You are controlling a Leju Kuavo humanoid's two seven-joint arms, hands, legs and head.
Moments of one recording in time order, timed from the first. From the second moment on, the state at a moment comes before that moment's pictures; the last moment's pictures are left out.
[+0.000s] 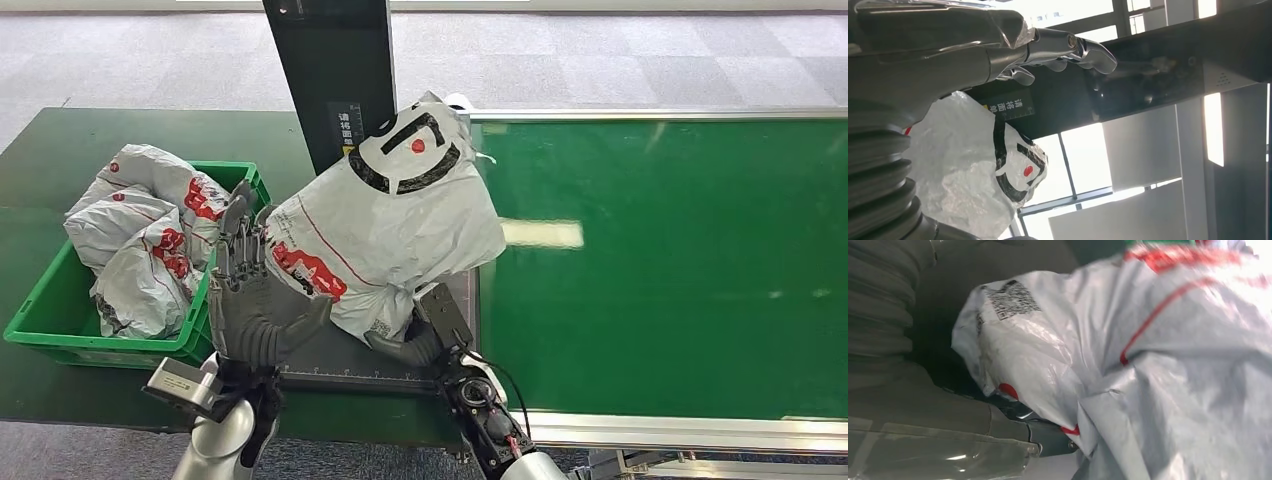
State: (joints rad) left arm -0.16 -0.13 -0.29 -1.53 -0.18 0.24 -0.70; right arm -0.47 0.37 0.25 -0.52 0.28 0.18 -0.41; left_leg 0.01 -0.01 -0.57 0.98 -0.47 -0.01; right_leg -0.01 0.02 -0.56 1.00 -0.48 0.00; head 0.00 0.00
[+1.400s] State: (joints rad) left arm -0.15 -0.09 -0.31 -1.45 -0.14 0.20 -0.70; right arm -0.01 0.22 0.02 -1.63 0.03 0.44 -0.70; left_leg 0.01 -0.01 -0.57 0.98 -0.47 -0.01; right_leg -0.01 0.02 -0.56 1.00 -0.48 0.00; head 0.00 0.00
